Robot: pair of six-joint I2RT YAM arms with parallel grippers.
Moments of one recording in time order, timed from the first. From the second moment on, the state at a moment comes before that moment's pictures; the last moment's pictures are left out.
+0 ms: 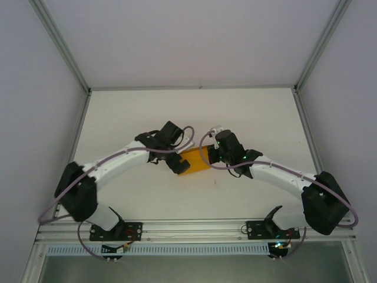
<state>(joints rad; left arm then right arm) -0.71 1.46 1.11 -0.69 -0.03 0.20 0.74 1.34 0.78 -0.16 0.14 0.24</state>
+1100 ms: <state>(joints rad) -0.70 1.34 0.98 -0.61 -0.07 -0.26 0.82 1.32 0.76 -0.14 0.28 0.30</state>
